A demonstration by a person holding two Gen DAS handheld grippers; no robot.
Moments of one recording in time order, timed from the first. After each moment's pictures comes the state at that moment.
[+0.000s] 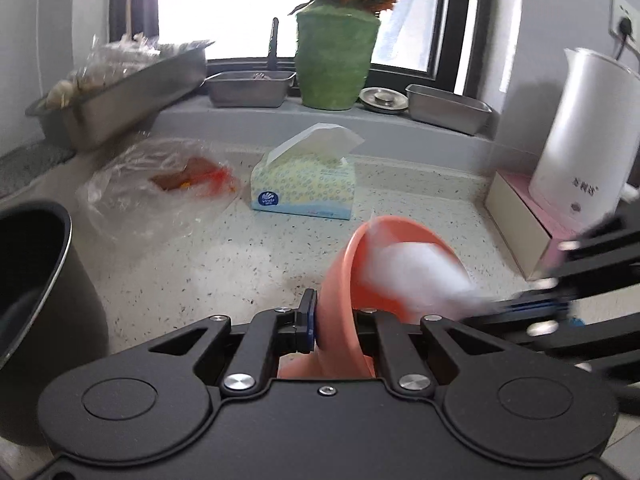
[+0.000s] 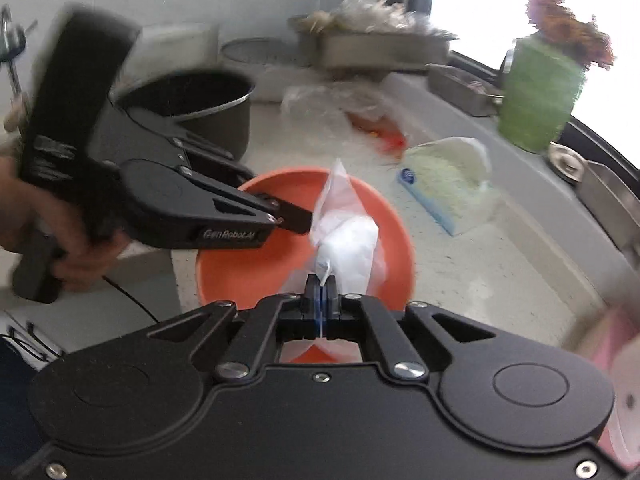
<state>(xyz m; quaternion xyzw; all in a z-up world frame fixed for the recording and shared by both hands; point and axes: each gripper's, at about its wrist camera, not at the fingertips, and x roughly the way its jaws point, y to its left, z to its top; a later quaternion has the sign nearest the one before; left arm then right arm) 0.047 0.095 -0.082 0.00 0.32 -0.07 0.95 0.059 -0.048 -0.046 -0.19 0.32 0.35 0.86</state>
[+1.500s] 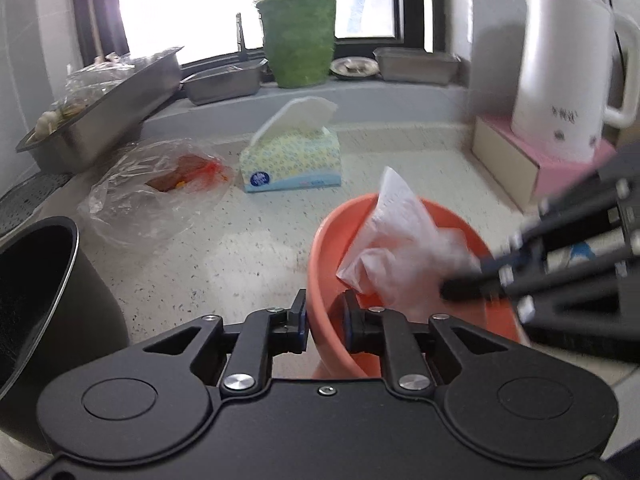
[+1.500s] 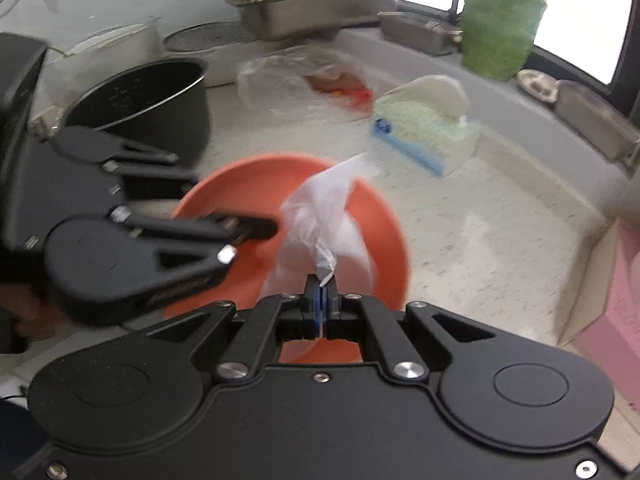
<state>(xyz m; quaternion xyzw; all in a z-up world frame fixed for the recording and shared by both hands) 0.024 0.084 -0.092 0.10 0.35 -0.09 0.93 0.055 -0.039 -0.063 -0.12 0.38 0.26 0.88</state>
